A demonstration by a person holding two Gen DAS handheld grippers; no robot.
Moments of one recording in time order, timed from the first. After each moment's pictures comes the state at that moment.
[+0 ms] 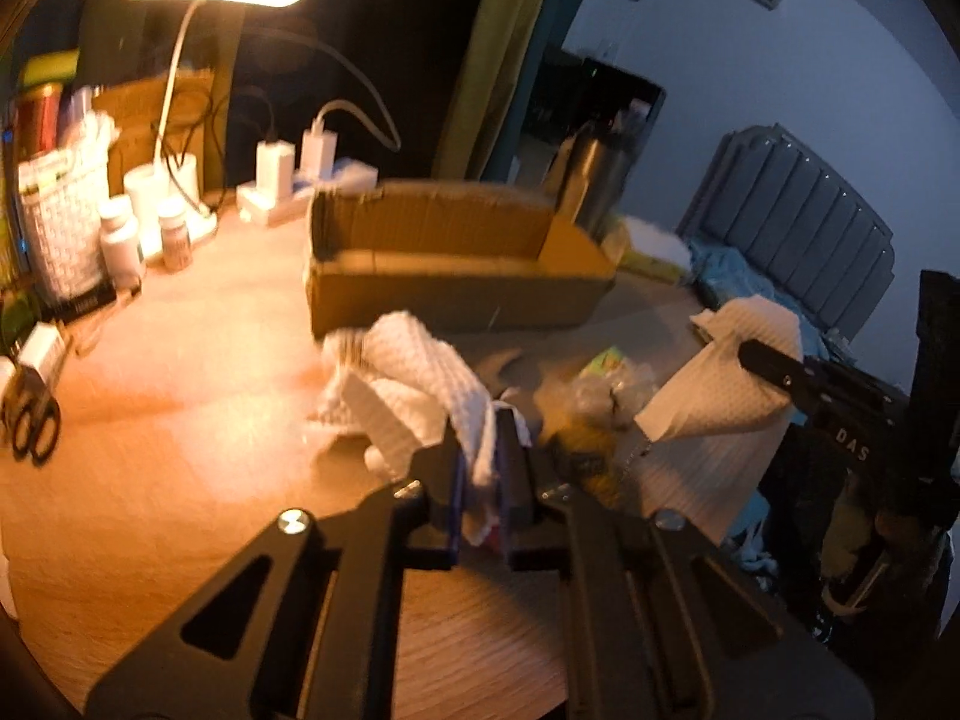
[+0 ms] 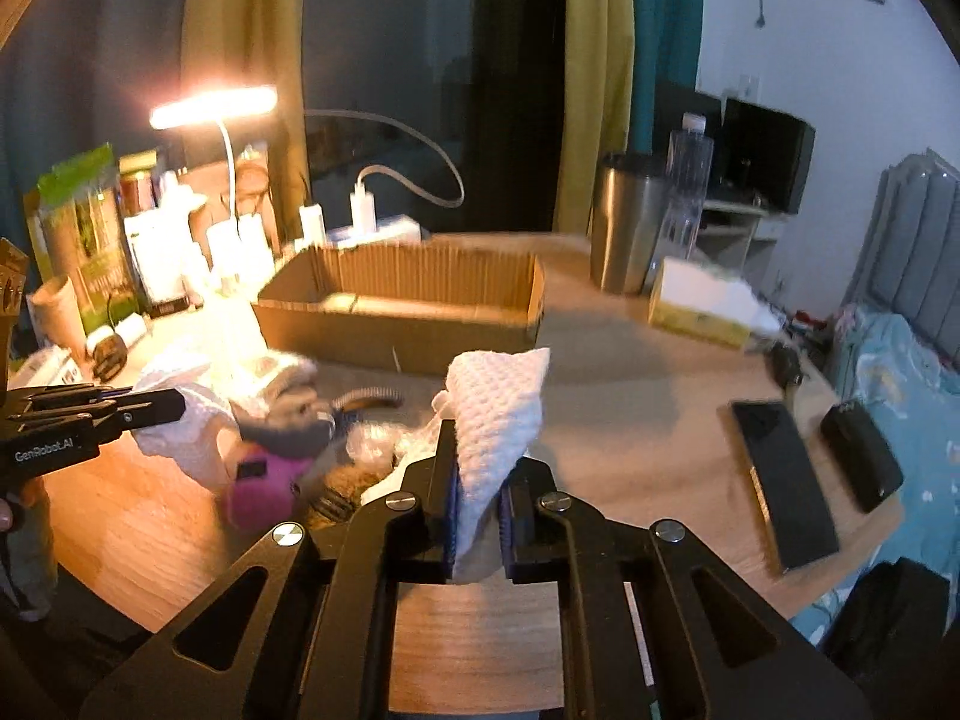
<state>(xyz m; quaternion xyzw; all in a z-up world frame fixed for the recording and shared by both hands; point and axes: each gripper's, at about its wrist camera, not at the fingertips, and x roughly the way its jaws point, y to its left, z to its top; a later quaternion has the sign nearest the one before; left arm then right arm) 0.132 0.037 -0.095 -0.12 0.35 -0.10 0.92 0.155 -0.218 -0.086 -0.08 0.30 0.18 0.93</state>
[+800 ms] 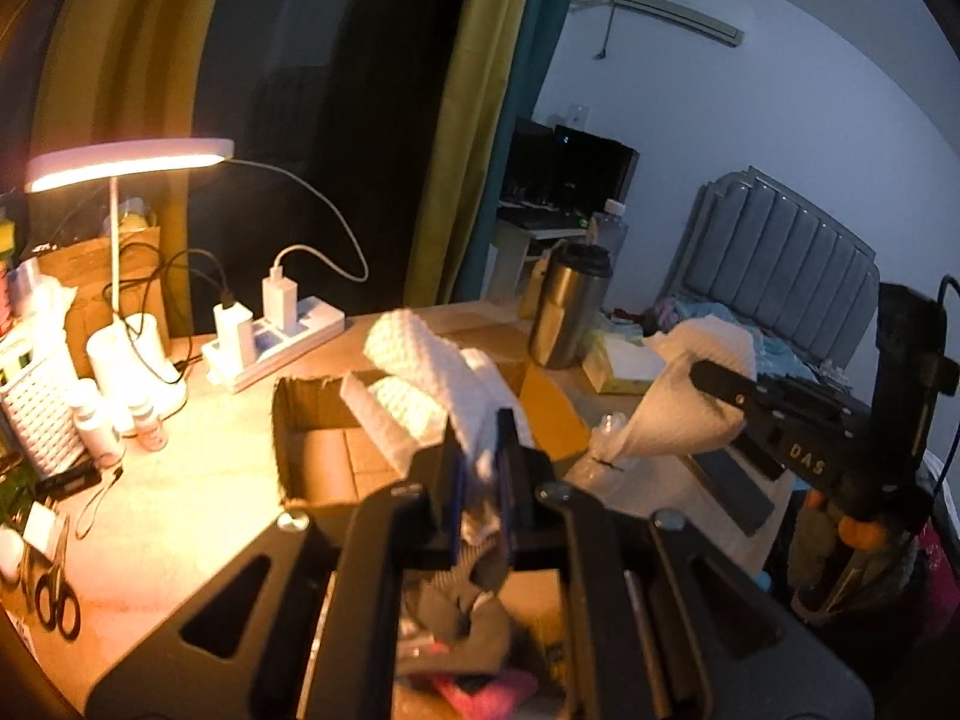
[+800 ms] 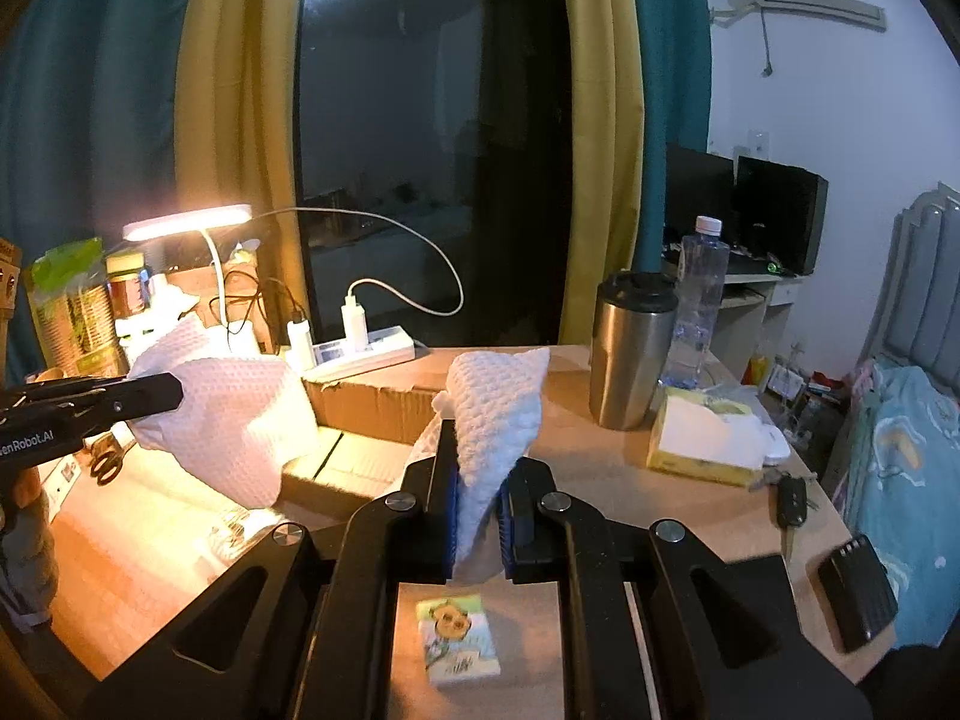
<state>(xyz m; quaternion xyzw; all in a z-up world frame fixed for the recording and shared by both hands) 0.207 0.031 -0.024 -0.10 0.27 -0.11 0.95 0.234 -0.217 -0.029 -0.06 0.23 0.21 0.95</state>
